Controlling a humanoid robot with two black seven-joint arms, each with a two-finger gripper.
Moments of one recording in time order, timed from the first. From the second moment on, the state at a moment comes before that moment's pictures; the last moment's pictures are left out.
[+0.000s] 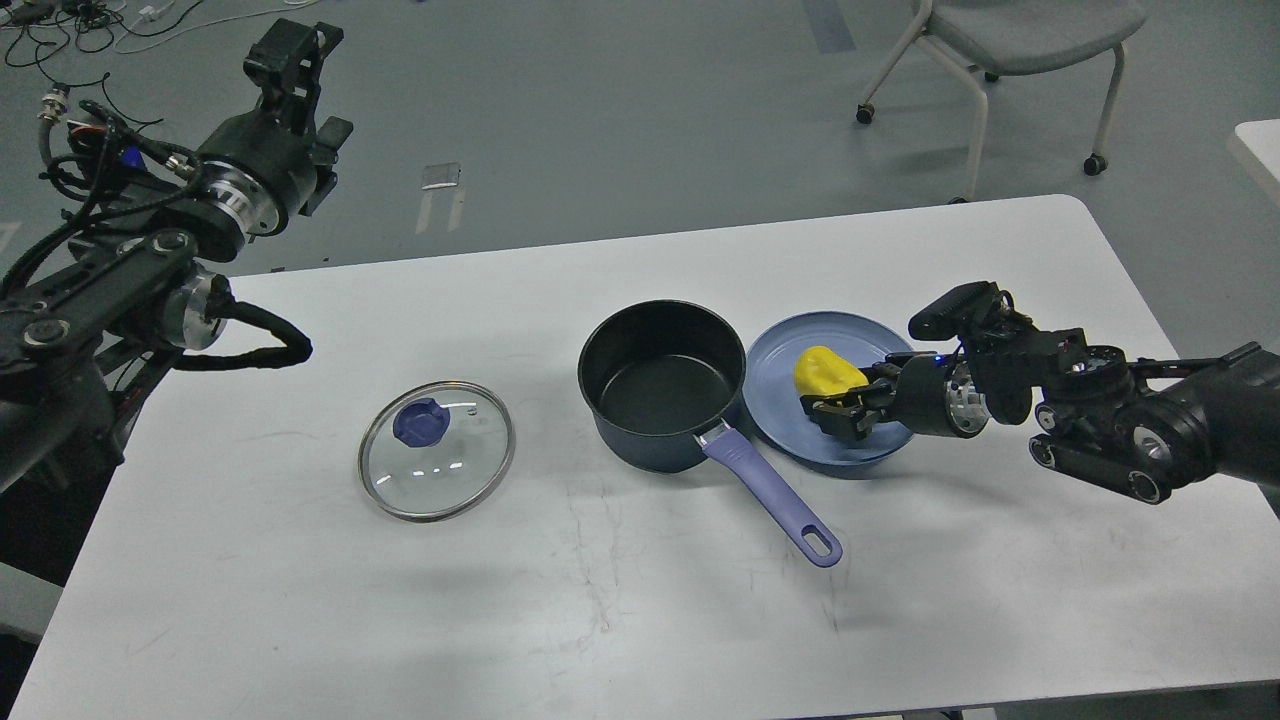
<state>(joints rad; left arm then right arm) -1.07 0.60 -0.37 -0.97 0.40 0.10 -0.20 0.96 -0.36 -0.18 0.77 -1.47 -0.04 0.37</state>
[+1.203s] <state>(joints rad) -1.05 0.58 -0.37 -0.97 0.40 0.09 -0.21 1.18 -0.17 -0.15 0.80 -1.25 -0.04 0.40</state>
